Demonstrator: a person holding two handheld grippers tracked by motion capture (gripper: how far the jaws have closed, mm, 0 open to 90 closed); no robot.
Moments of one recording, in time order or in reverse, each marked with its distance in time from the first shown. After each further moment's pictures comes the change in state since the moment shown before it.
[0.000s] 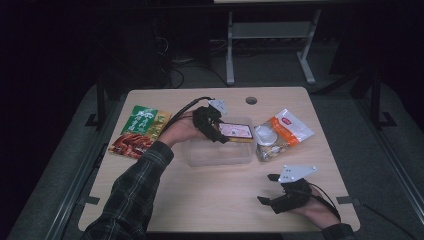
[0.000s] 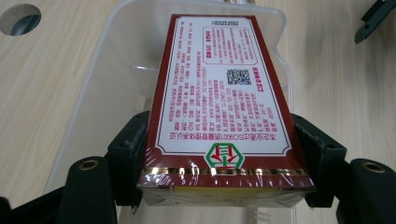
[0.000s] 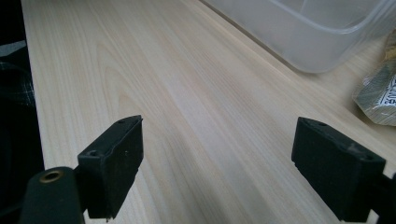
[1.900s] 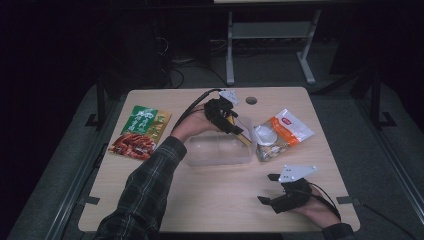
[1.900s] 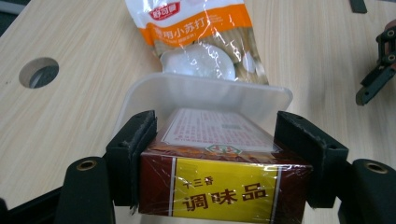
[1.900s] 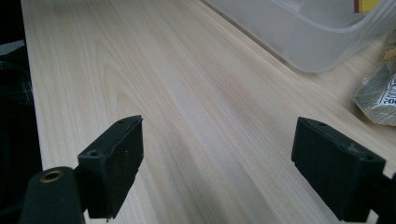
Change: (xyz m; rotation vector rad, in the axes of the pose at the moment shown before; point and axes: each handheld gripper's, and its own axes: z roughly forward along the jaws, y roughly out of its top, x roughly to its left) left arm 0.006 0.037 0.011 -0.097 0.010 -0.012; right arm -0.002 0.000 0.000 0.002 0.001 -0.010
